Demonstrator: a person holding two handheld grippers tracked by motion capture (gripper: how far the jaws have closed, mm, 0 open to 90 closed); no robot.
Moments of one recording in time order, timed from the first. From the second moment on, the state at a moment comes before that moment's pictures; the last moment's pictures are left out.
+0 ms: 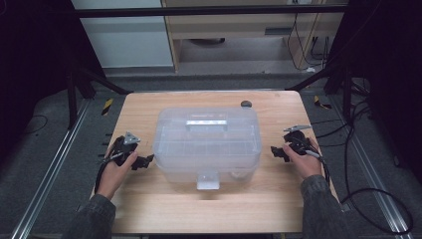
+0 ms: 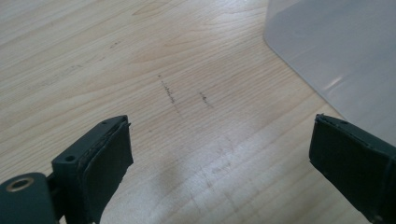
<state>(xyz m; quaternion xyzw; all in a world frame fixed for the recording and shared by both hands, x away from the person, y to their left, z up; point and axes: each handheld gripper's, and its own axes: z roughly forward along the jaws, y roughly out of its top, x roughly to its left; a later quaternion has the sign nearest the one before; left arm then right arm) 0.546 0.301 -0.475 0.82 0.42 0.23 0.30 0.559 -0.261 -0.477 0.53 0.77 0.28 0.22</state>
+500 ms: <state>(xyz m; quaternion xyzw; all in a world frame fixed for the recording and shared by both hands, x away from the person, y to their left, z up) 0.566 0.304 -0.490 0.81 0.44 0.22 0.32 0.571 -0.268 -0.491 0.55 0.75 0.29 0.24</state>
